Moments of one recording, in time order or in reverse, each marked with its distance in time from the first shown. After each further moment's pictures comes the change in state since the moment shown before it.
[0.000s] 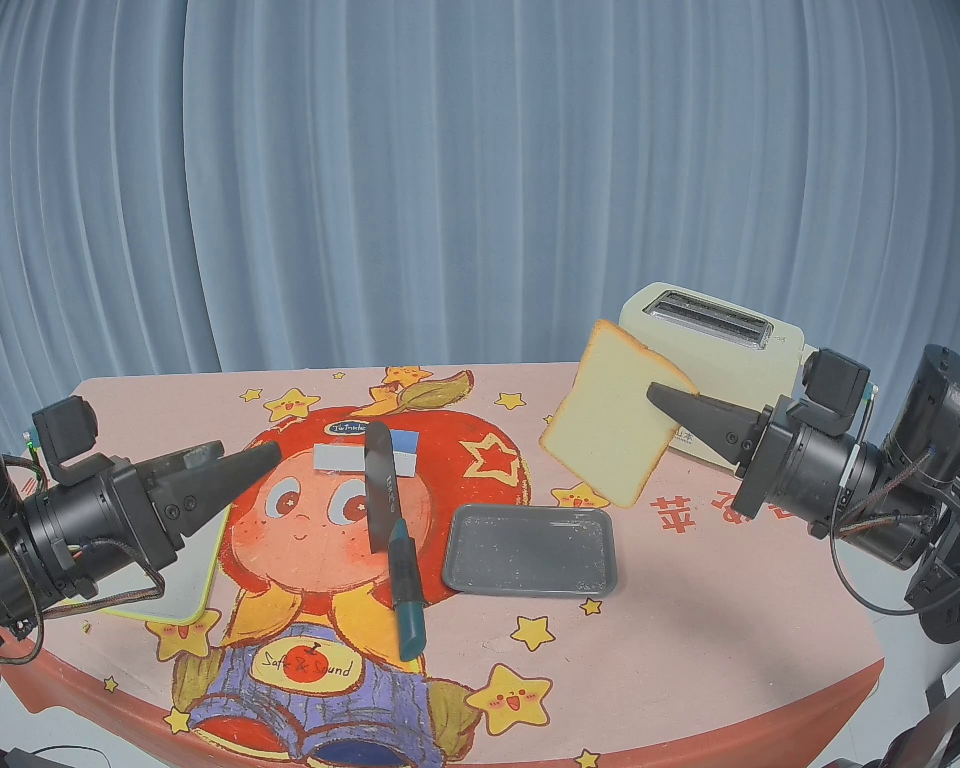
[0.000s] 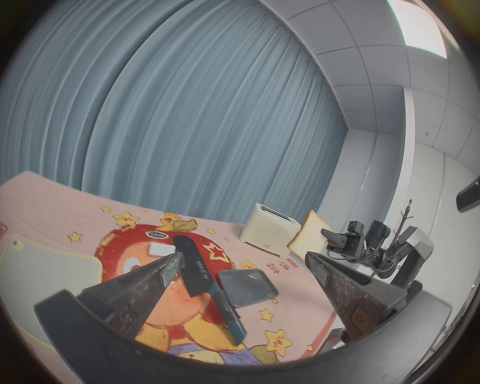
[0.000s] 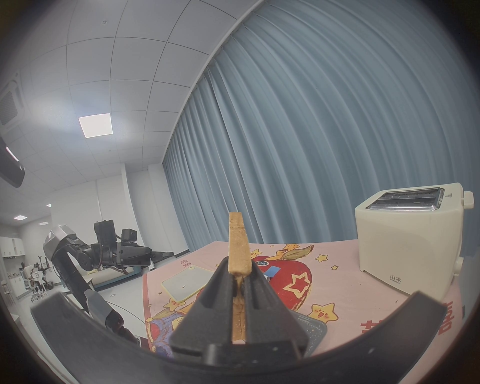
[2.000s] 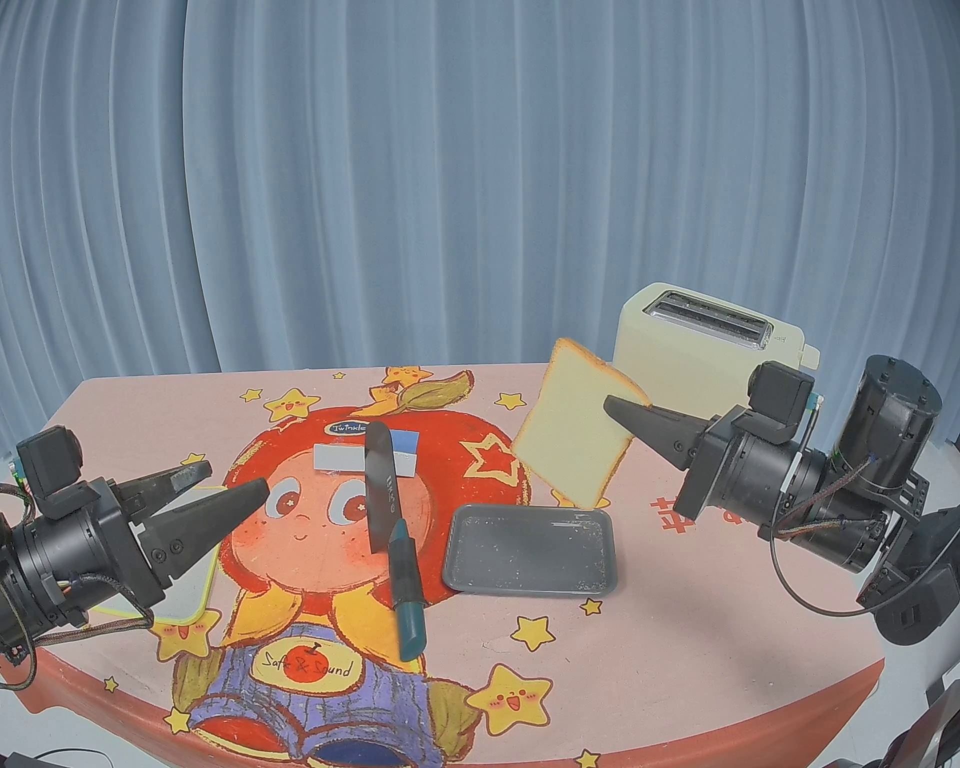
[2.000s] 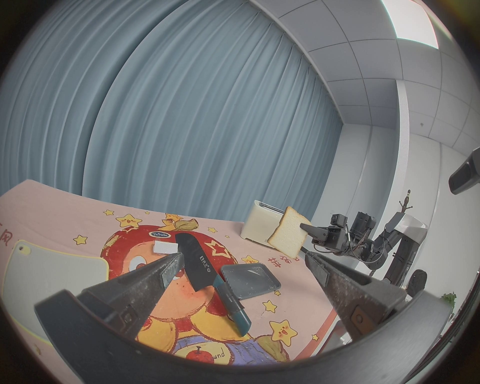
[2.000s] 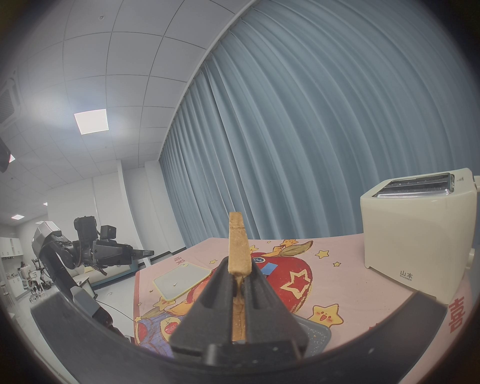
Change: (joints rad) left arm -0.013 -0.068 0.060 0.008 0.008 0.050; right arm 0.016 0.145 -0.036 -0.087 -0.028 -0.007
